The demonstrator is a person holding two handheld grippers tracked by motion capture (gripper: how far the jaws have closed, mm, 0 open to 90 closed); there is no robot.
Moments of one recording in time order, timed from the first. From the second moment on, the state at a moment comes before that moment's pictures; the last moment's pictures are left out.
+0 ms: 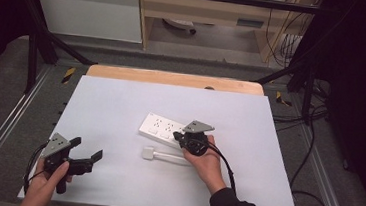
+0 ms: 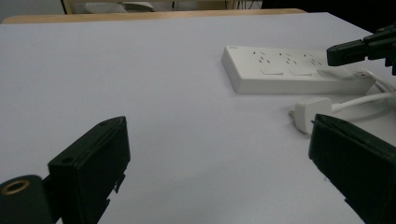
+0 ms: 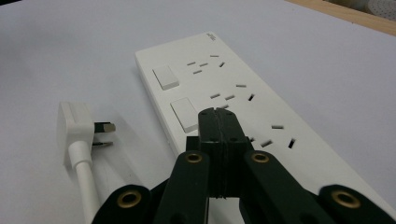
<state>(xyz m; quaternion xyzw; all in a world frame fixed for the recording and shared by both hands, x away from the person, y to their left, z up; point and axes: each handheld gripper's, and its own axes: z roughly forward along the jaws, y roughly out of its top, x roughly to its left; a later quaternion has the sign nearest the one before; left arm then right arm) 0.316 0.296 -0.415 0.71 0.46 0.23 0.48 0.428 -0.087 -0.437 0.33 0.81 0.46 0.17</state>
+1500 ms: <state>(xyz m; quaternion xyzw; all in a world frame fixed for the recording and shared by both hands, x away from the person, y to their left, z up) 0.315 0.296 -0.415 0.71 0.46 0.23 0.48 0.426 -0.078 -0.447 0.32 0.82 0.45 0.17</state>
